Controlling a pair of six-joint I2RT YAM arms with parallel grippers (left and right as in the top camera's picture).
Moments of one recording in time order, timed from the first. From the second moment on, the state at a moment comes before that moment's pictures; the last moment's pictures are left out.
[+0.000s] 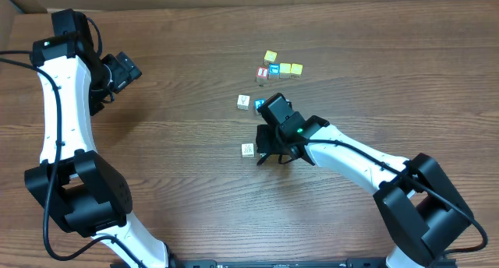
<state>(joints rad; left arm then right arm) 0.29 1.94 1.83 -1.20 0.02 -0.47 0.69 1.83 1.13 -0.42 -0.08 0.70</state>
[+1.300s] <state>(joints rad) 0.29 1.94 1.83 -1.20 0.02 -0.47 0.67 1.83 1.13 -0.52 -0.12 0.79</state>
